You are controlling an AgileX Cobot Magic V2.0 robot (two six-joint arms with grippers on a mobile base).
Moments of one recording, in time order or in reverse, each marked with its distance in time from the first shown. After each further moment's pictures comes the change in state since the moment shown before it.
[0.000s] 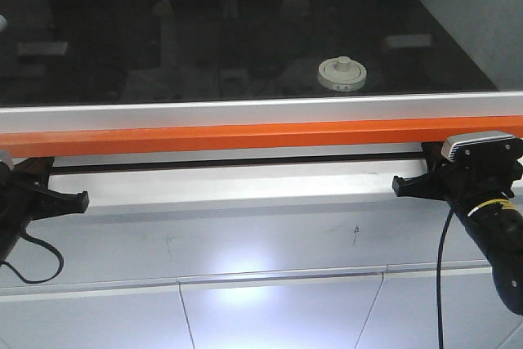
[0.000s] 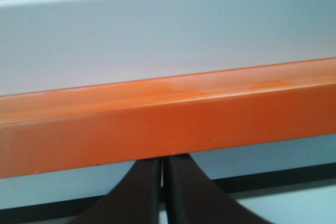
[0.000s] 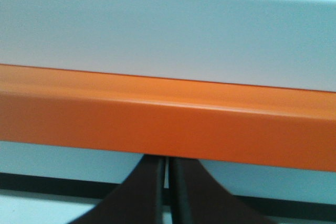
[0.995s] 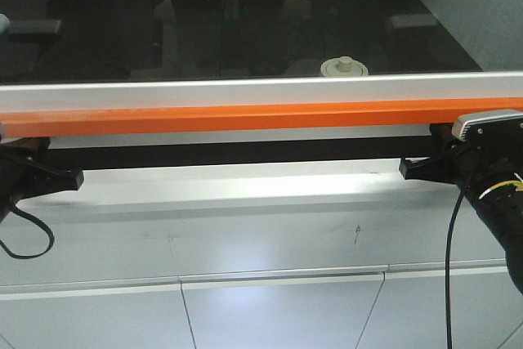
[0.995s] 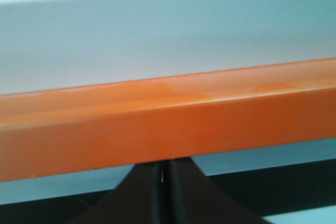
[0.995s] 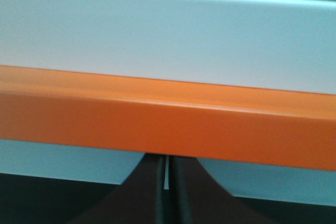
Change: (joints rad) left arm 0.000 -0.194 -0.109 0.004 0.356 -0.007; right arm 0.000 -0.139 -0.038 0.000 0.152 0.004
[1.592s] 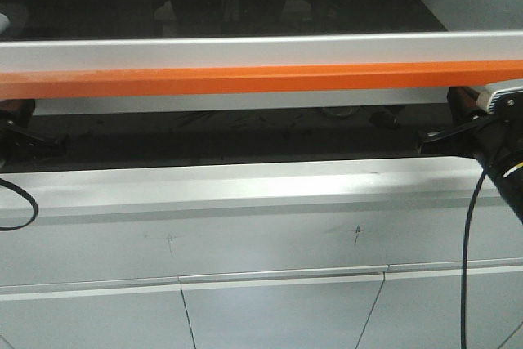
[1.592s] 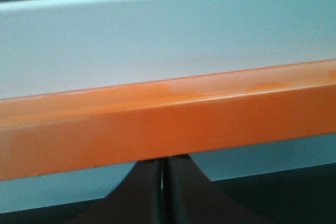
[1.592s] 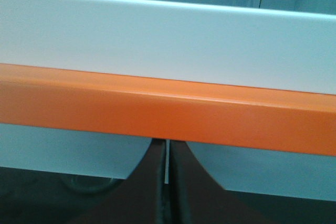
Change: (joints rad) left arm 0.000 -0.160 -0.090 0.020 0.157 -0.001; right arm 0.000 -0.198 -0.024 -0.003 0.112 0.003
